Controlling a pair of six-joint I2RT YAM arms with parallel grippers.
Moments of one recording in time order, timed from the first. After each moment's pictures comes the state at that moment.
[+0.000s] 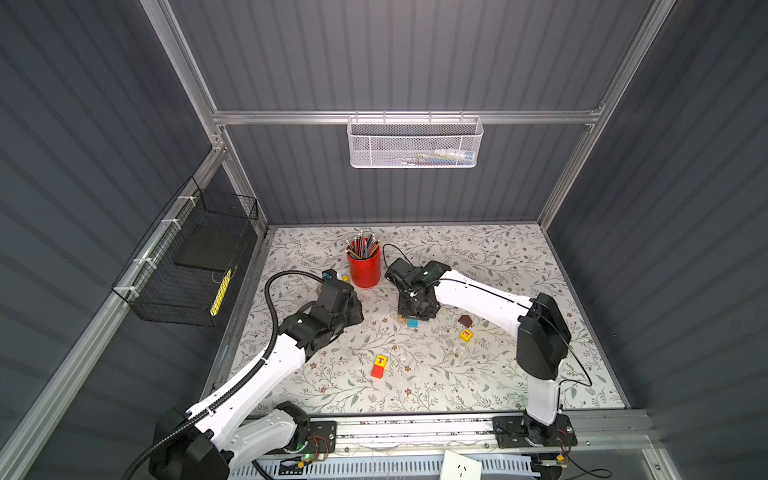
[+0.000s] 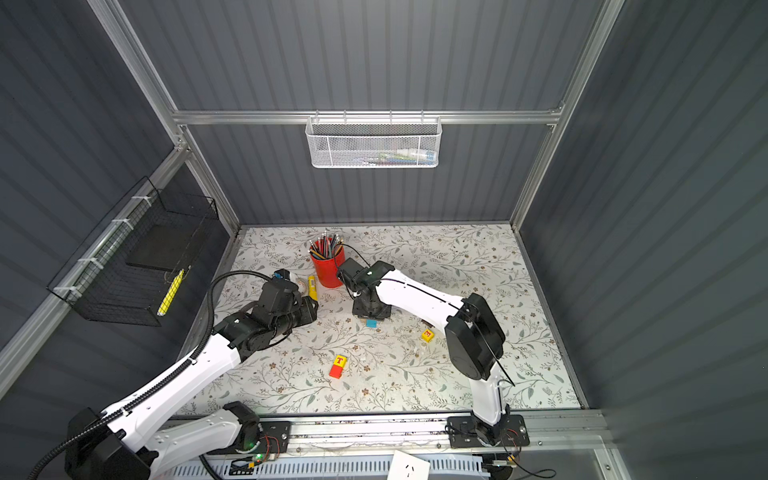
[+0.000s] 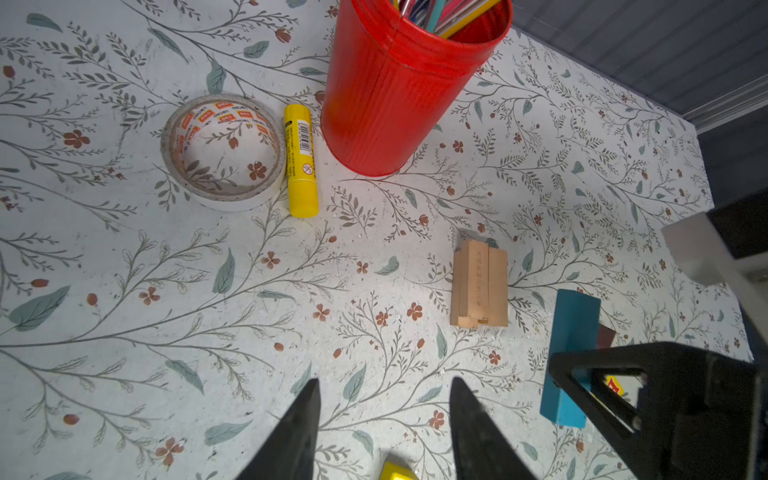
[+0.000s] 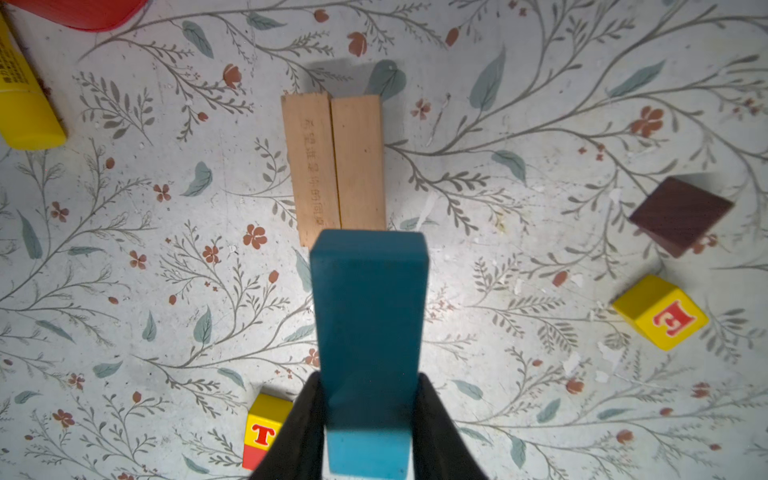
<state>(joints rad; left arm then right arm) -0.58 1.08 0.84 -0.55 -0.18 -0.69 0.86 1.96 1.67 -1.06 0.12 0.93</state>
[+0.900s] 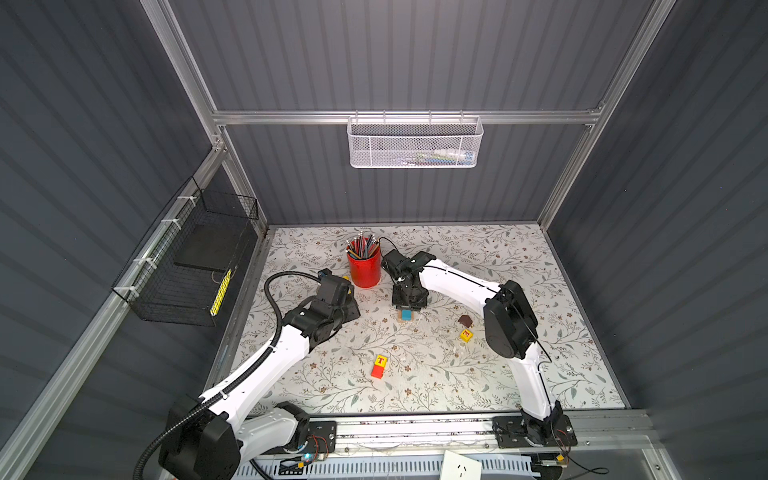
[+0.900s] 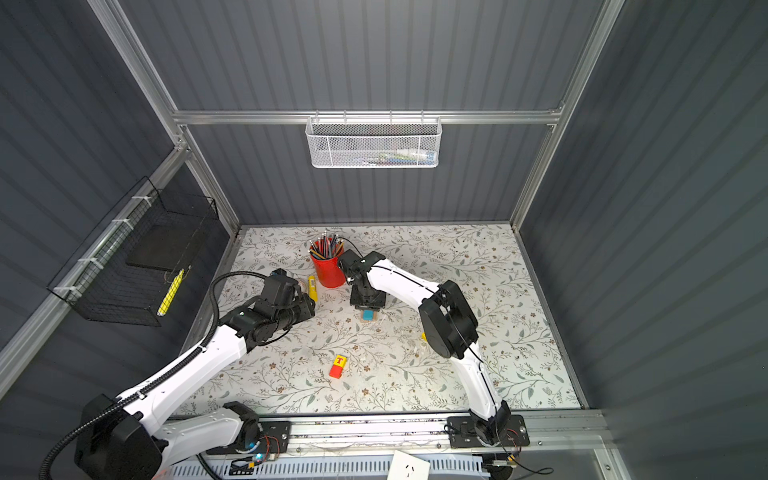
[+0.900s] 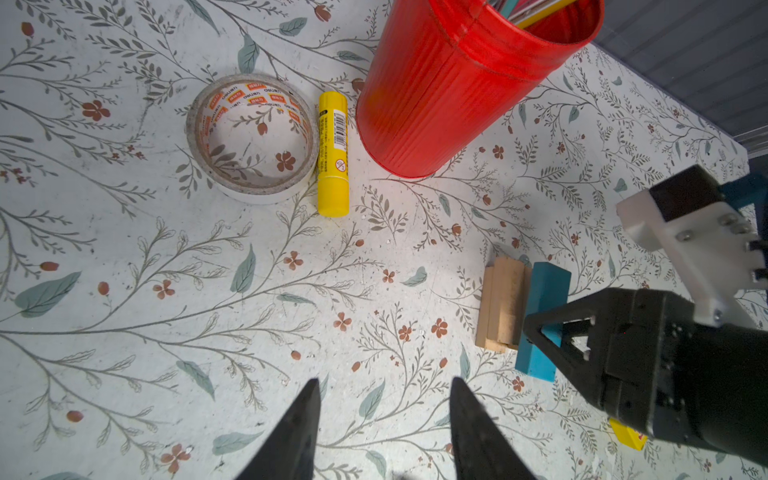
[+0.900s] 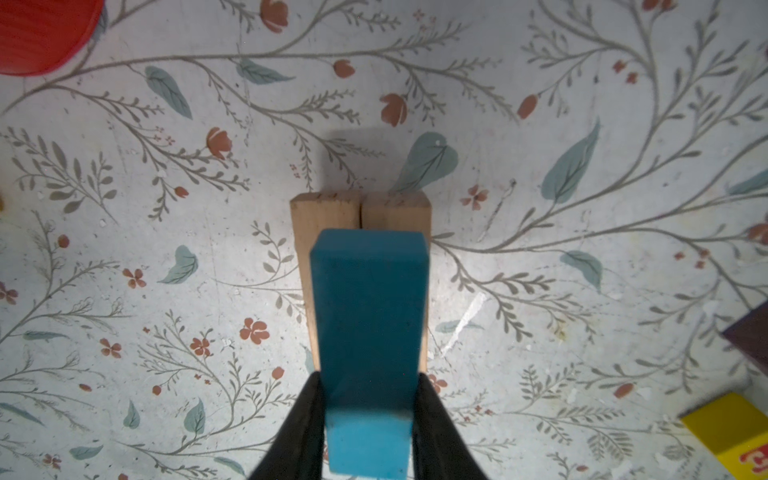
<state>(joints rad) -0.52 1.15 0.84 -0.53 -0.15 -0.71 0.78 2.20 1.88 -1.09 0.05 0.84</state>
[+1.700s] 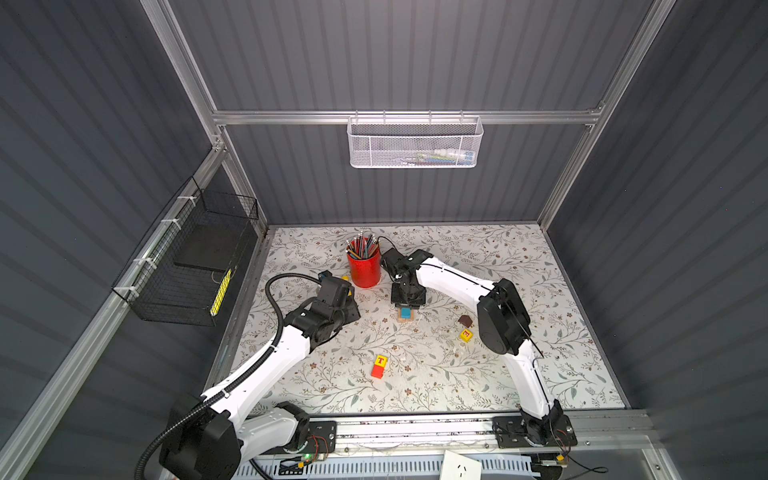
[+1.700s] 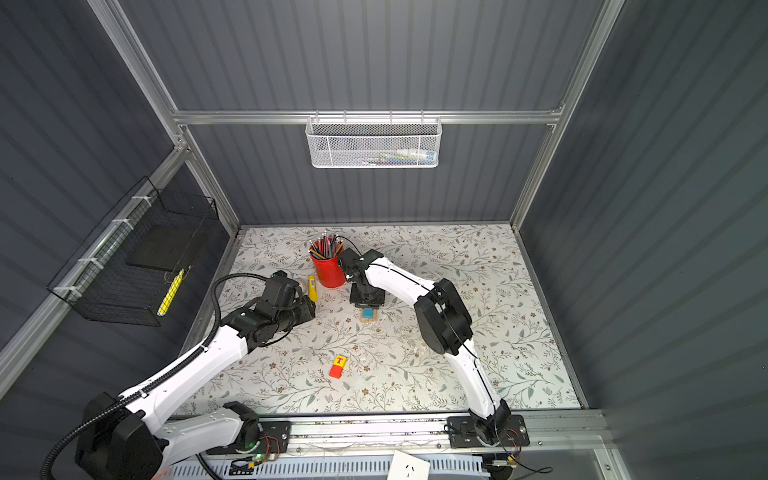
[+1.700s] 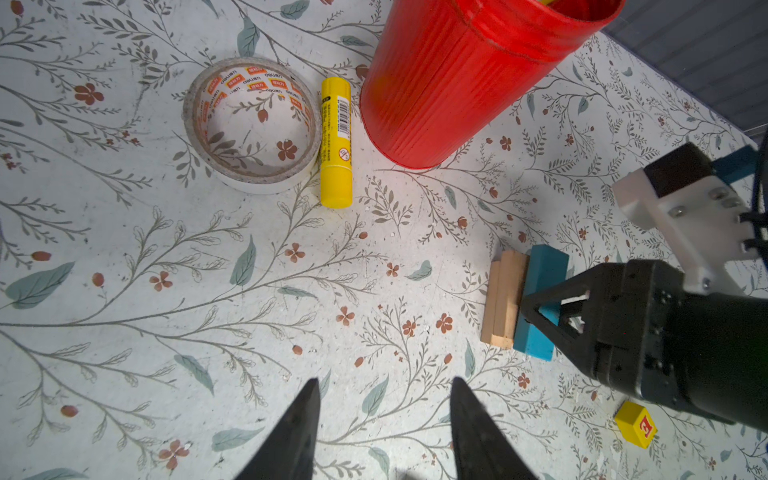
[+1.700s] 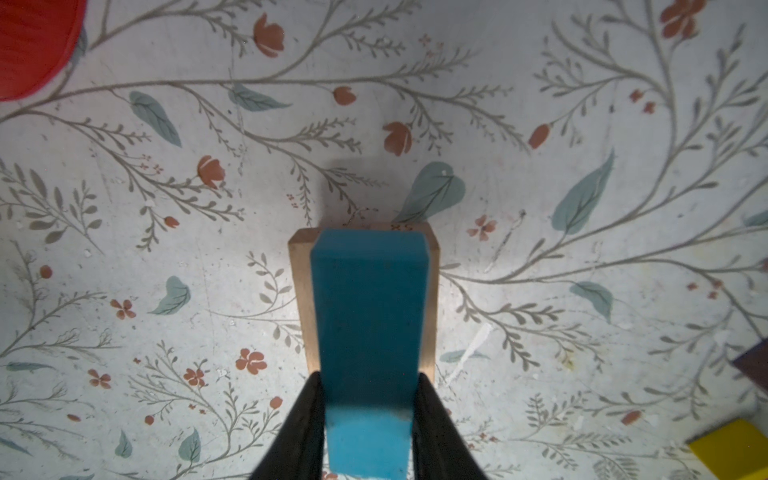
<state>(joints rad) -0.52 1.15 0.82 -0.53 -0.15 -0.72 0.77 2.26 1.95 -1.12 0.05 0.83</state>
